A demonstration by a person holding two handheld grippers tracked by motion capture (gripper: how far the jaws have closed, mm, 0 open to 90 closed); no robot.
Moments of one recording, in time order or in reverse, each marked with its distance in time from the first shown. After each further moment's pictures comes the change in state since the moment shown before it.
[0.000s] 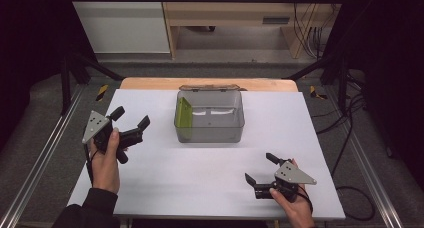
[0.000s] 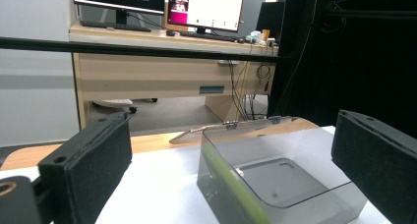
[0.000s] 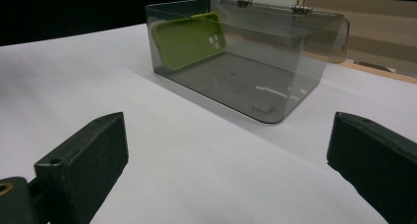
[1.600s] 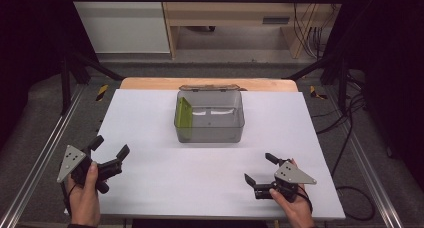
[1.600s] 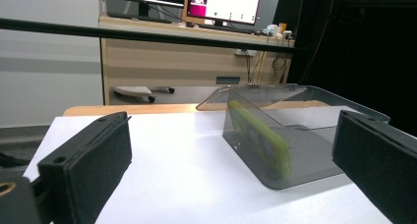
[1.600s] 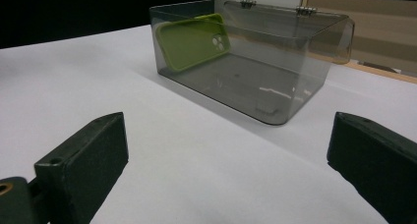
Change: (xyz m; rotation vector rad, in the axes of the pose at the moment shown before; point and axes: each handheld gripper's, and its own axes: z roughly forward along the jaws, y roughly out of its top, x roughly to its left) left arm 0.017 -0.050 -0.075 0.005 0.063 -0.010; right arm 0.001 0.001 0.000 -0.003 0.014 0.002
